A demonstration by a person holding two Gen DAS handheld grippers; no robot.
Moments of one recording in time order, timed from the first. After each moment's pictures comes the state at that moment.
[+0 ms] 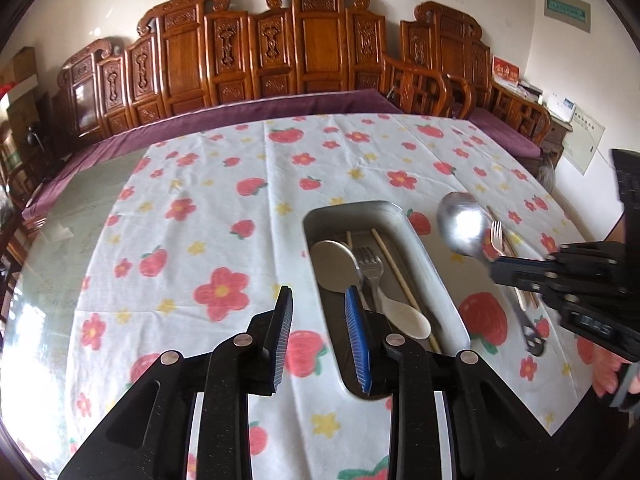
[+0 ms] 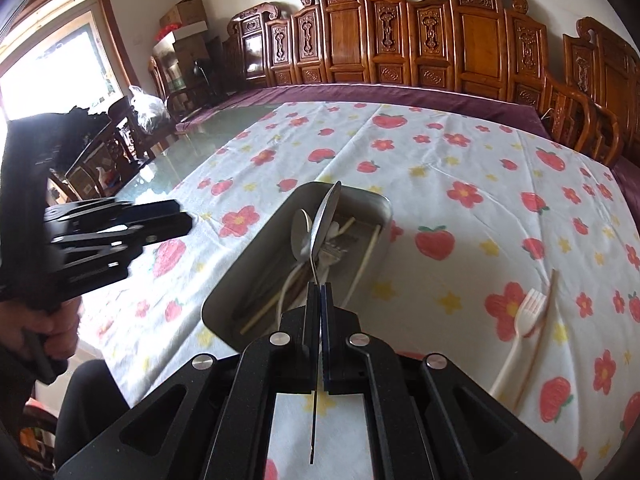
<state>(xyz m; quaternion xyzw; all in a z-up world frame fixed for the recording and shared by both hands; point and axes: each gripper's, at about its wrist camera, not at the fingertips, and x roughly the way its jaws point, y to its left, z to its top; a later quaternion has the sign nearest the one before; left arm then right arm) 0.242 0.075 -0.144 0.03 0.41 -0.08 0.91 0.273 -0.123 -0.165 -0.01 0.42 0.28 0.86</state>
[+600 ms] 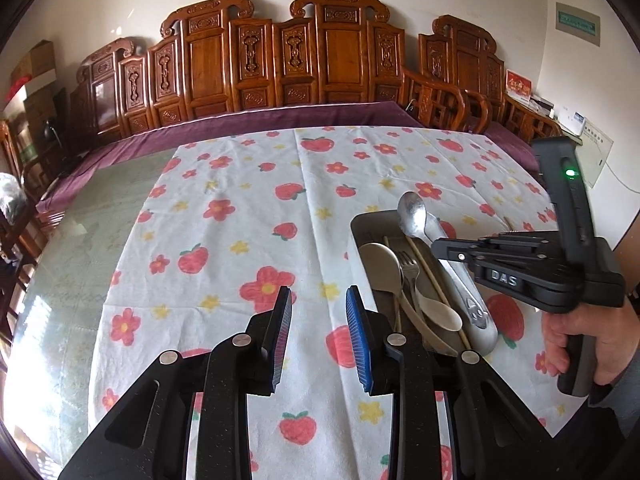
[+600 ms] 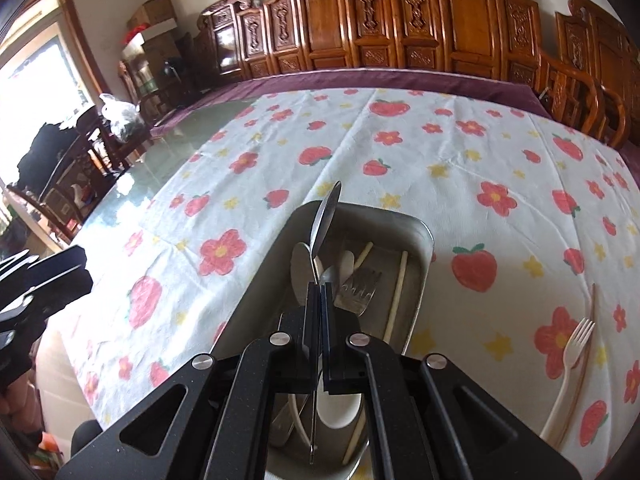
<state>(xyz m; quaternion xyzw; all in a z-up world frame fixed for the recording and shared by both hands) 0.229 0.118 -0.135 0.03 0.39 -0.06 0.92 0.334 -0.063 -0.196 0.01 0.46 0.24 0.86</state>
